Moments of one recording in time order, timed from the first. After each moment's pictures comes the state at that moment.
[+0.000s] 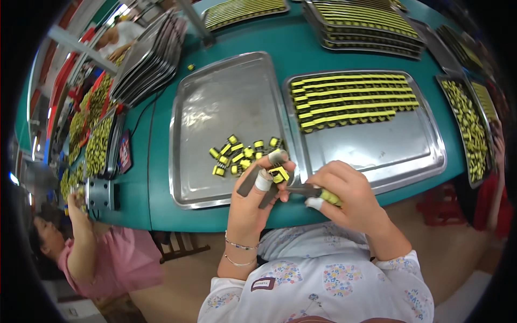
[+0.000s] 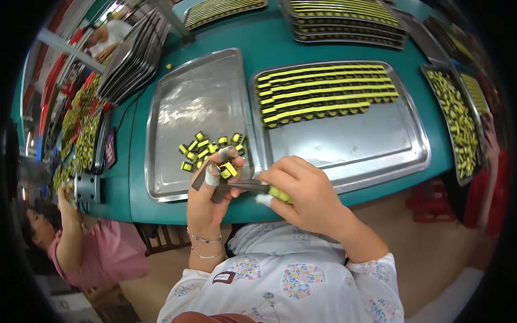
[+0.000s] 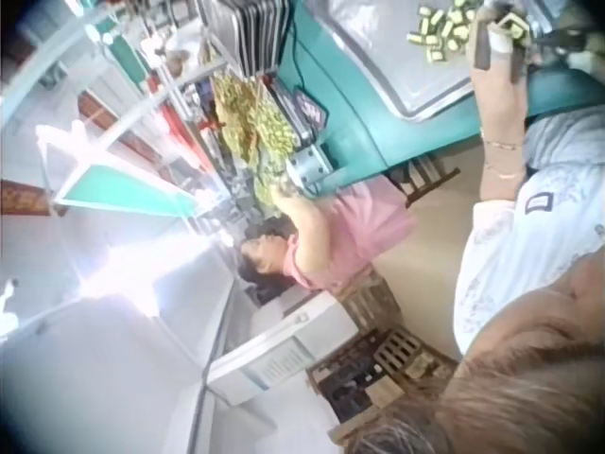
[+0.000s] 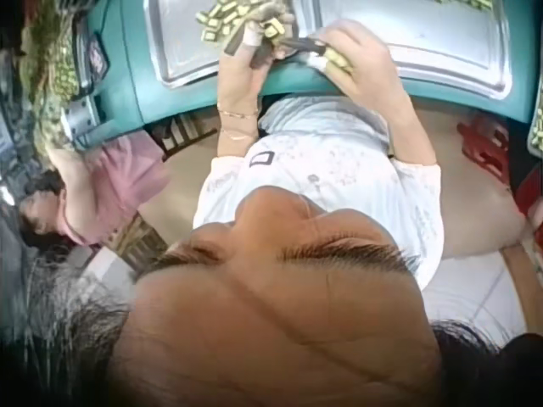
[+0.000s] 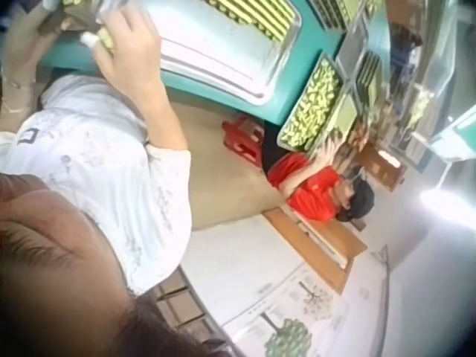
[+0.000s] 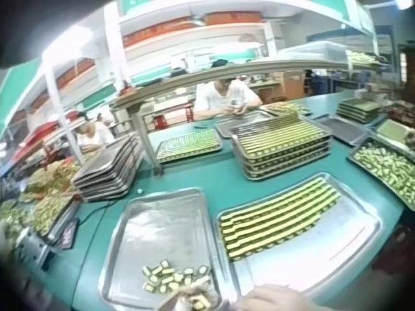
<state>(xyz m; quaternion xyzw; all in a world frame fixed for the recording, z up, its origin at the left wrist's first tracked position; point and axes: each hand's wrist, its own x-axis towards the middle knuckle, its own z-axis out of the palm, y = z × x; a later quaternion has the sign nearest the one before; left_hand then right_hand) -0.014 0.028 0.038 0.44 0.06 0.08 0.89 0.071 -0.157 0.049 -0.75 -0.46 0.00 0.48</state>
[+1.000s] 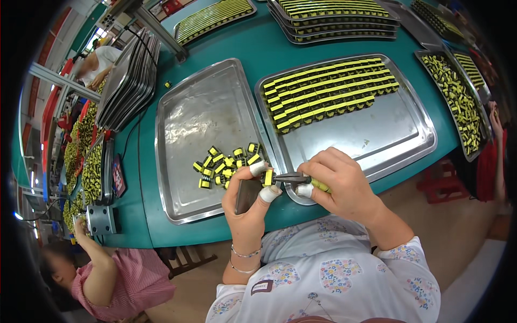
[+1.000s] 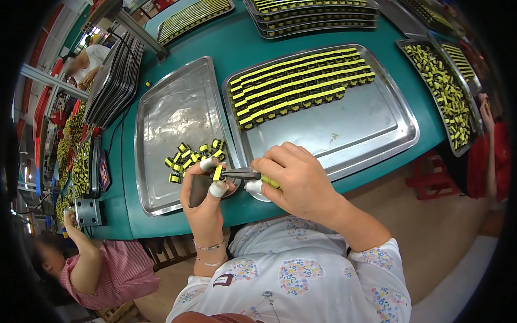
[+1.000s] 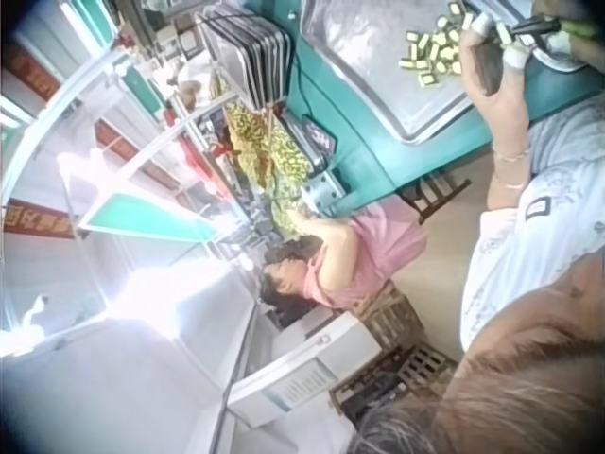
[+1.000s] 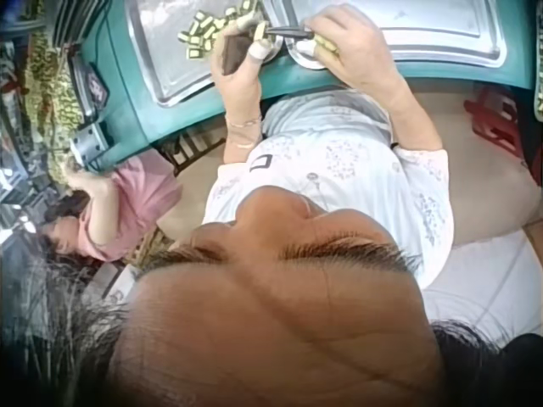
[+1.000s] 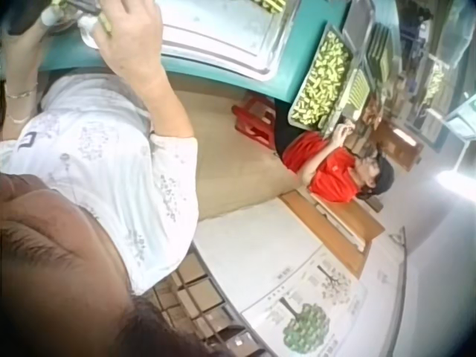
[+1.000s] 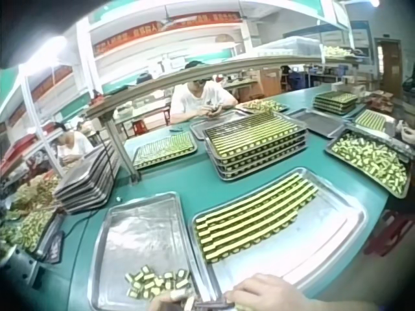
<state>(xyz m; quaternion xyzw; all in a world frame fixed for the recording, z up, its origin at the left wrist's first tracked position) -0.008 -0.001 0.032 0.58 0.10 0.19 0.78 0.080 -0.173 0.040 -0.80 -0.43 -0.07 0.42</state>
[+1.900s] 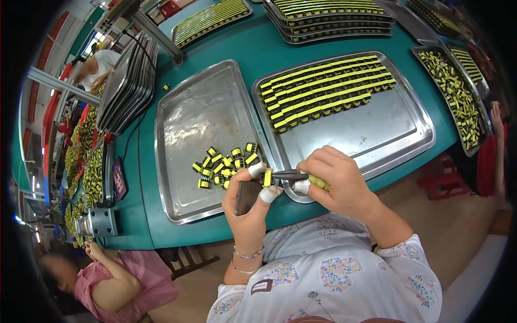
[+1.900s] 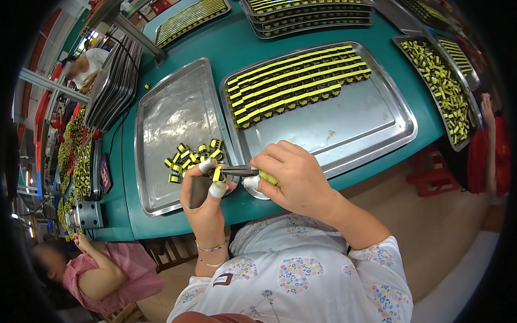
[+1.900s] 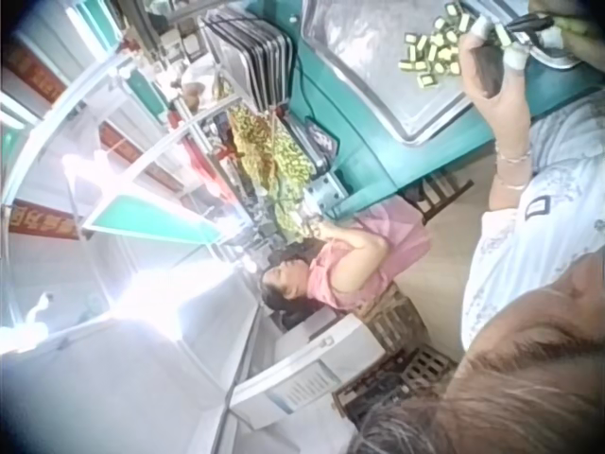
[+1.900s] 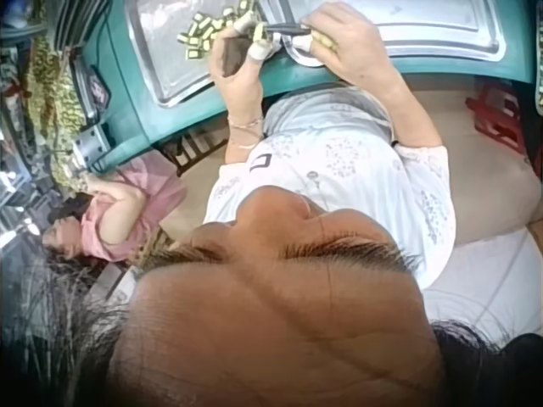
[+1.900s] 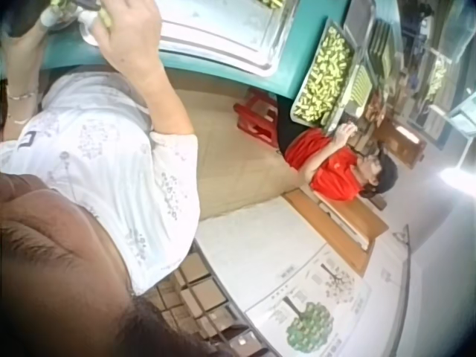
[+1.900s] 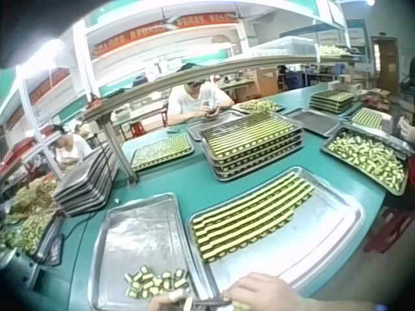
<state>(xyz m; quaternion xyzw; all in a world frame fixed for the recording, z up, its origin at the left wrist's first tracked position) -0.010 -0.009 0.035 0.59 0.09 0.21 0.78 0.080 -0.173 0.035 -0.78 -0.42 -0.06 0.45</state>
